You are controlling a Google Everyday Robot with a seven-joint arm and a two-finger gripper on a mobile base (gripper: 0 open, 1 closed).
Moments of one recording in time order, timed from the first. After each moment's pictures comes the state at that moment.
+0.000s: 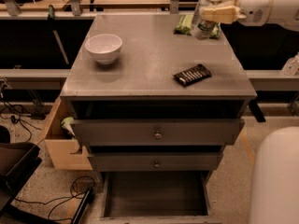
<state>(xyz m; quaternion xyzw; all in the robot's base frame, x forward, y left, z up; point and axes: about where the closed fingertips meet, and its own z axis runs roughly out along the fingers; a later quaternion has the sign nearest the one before) 0.706 -0.175 1.022 -0.50 0.57 0.31 0.58</state>
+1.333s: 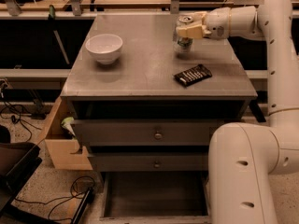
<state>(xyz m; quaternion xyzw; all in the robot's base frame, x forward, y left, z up) 0.787 -0.126 0.932 -0.49 0.62 0.31 0.54</state>
